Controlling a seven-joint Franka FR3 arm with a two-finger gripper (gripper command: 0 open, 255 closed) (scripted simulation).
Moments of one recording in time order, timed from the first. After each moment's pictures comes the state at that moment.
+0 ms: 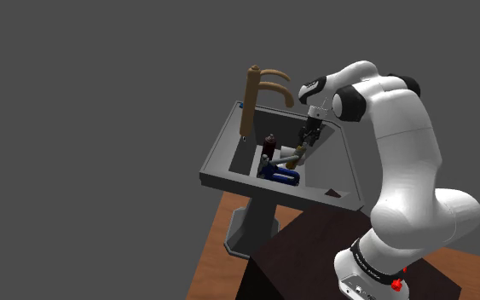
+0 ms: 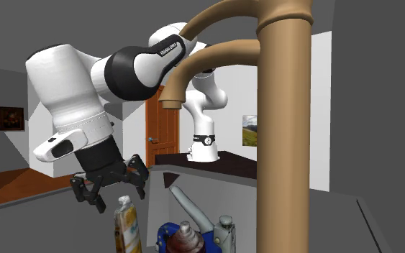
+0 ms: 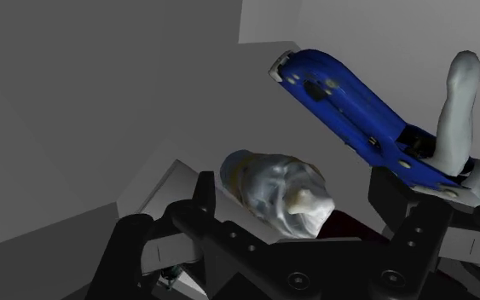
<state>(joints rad) -0.41 0.90 -0.39 -1.39 0.44 1.82 -0.74</state>
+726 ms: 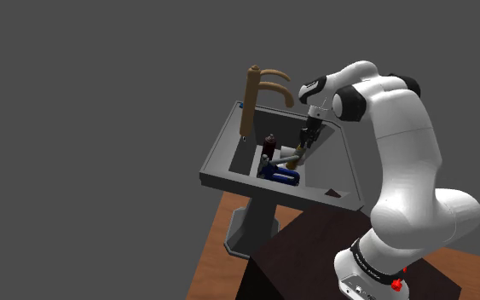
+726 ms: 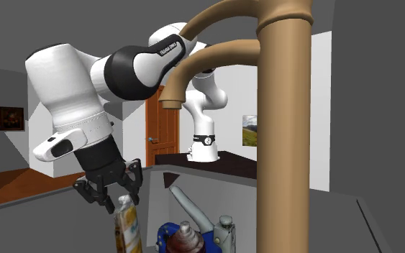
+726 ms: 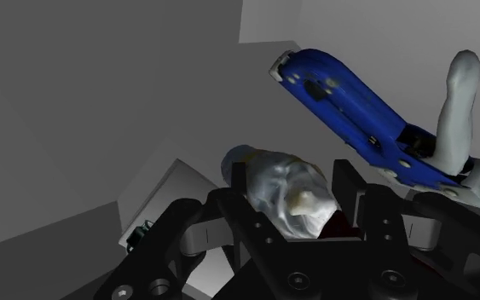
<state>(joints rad) -0.41 0.90 -0.39 -1.39 0.43 1.82 -0.75</state>
